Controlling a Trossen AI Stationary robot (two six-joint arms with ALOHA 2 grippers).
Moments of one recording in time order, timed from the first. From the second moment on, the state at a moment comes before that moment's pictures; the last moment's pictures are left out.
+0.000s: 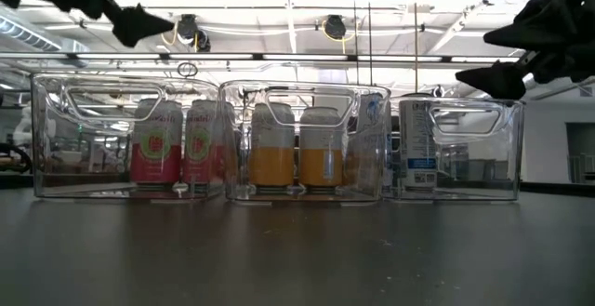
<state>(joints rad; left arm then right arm) 0.15 0.42 0.47 -0.27 0.18 -0.11 -0.02 0.01 0.04 -0.03 0.03 0.25</state>
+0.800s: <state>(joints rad) 0.15 0.28 0.01 0.31 0.21 -0.10 -0.02 0.04 0.04 -0.03 0.08 0.27</state>
